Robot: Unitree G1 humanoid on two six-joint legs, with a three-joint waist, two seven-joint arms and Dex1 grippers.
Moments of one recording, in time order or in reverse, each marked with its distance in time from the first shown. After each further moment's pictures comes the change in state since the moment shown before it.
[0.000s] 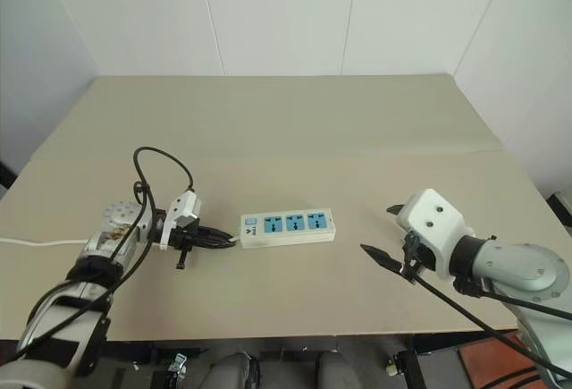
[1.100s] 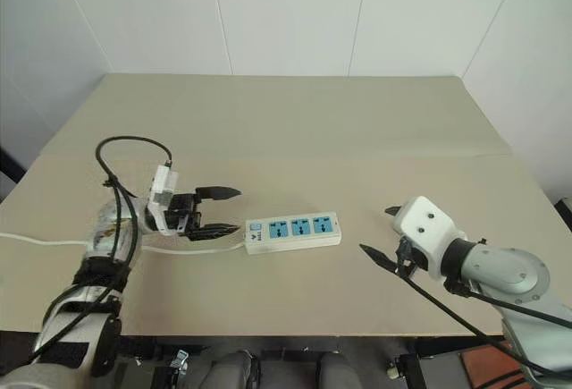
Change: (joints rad) left arm -0.101 -0.135 0.170 0.199 -0.257 -0.086 -0.114; right arm 0.007 0.049 0.077 0.064 -0.111 -0.111 -0.018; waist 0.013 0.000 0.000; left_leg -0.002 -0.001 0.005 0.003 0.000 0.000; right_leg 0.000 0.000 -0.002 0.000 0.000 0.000
